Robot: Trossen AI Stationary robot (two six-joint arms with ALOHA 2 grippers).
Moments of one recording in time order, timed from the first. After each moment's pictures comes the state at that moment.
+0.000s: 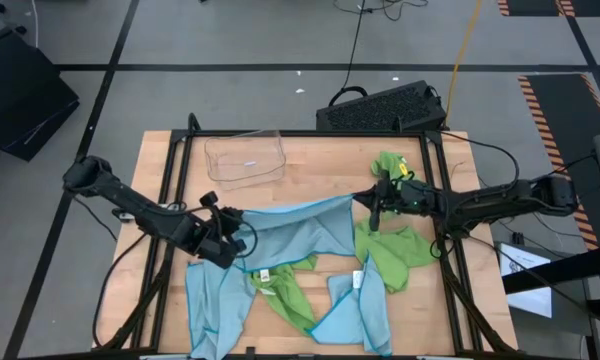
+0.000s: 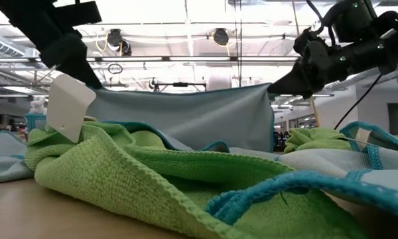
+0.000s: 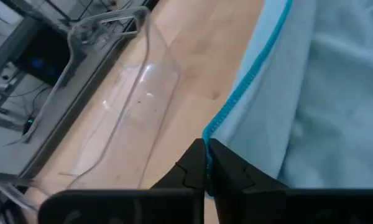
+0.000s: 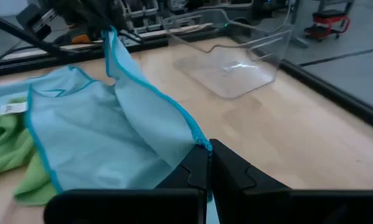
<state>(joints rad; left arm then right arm) -0.44 1.29 0.79 -0.81 -0.87 -0.72 -0.15 1.01 0.21 0.52 0.13 0.12</state>
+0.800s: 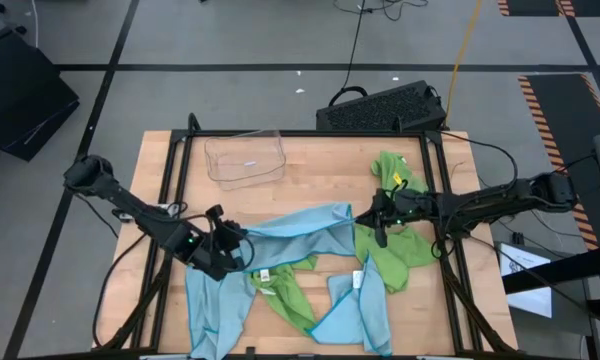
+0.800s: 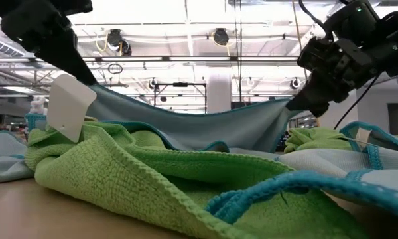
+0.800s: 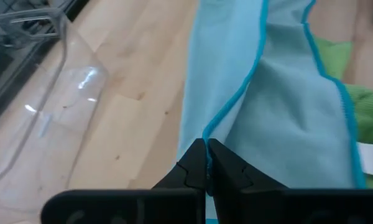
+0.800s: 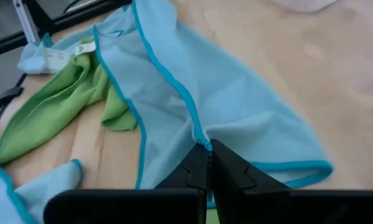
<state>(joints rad) -0.57 1.29 0.80 -0.67 -0.73 -0.72 -0.03 1.01 0.21 0.31 -0.06 0.33</state>
